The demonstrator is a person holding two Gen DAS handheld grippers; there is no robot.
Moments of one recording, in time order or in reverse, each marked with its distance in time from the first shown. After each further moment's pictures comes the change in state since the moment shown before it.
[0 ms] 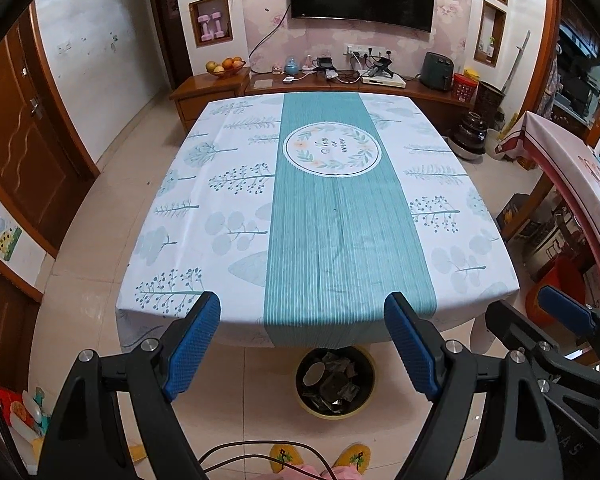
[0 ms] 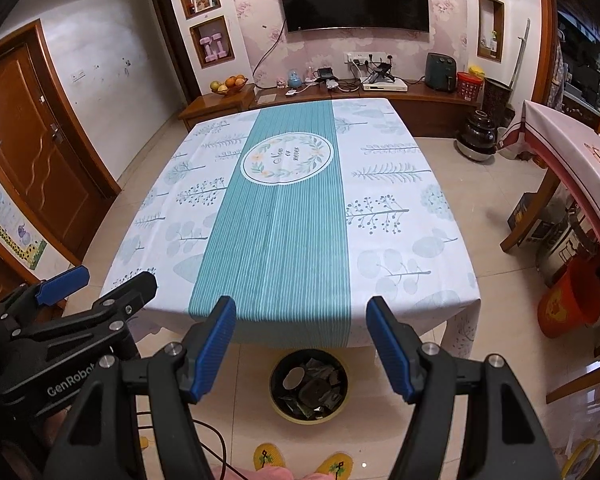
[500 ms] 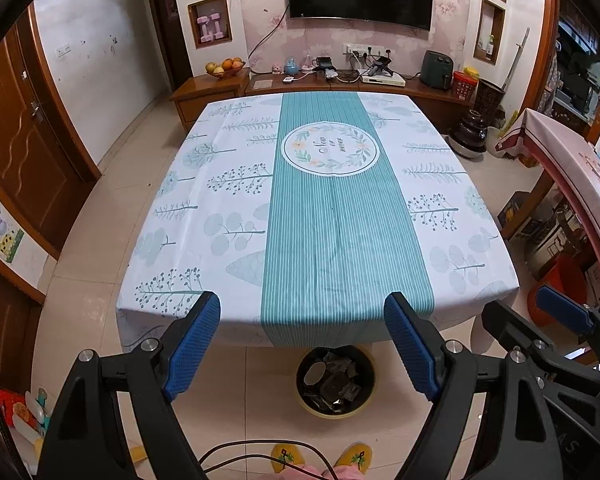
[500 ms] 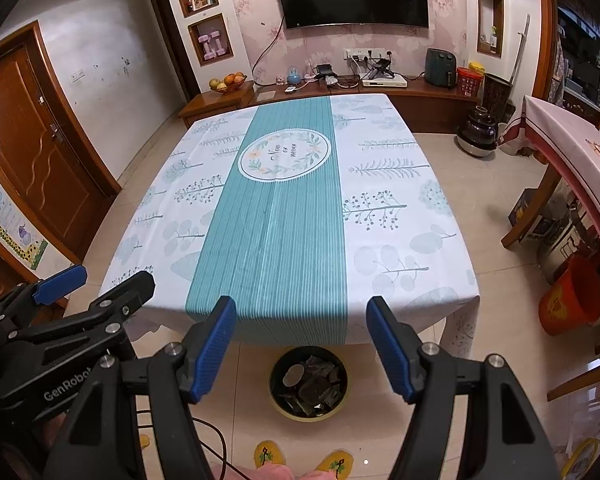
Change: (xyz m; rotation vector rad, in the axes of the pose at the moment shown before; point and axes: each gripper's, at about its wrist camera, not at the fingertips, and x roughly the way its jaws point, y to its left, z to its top) left arm -0.001 -0.005 0.002 0.008 0.001 0.008; right arm 0.002 -0.008 0.001 0.008 0.014 0.007
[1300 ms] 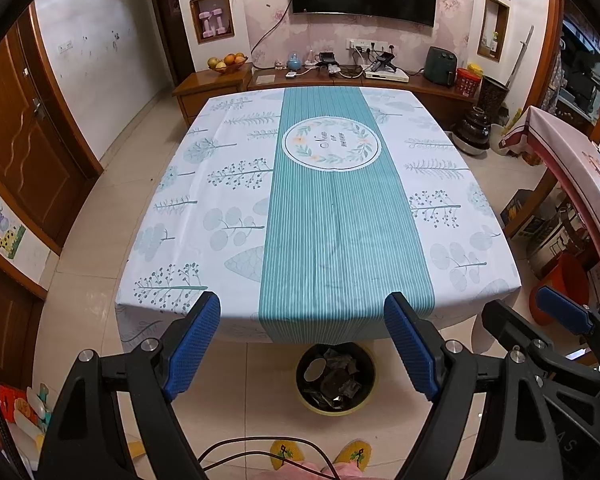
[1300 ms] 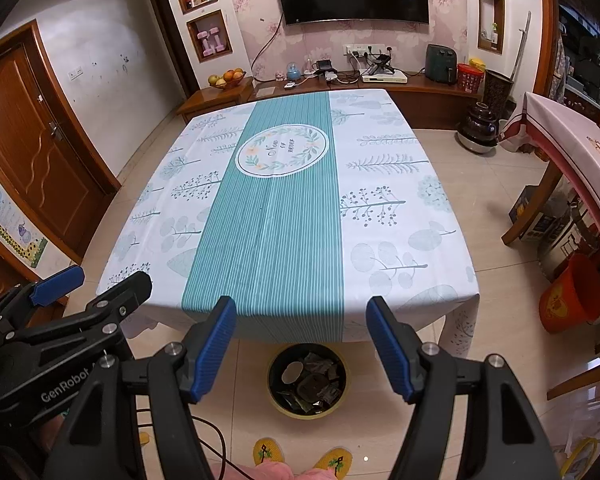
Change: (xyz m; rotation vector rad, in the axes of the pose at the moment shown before) left arm 0.001 -0.002 -0.004 -0.004 0.014 0.002; right arm 0.002 -0.005 -0.003 0.003 0.009 0.003
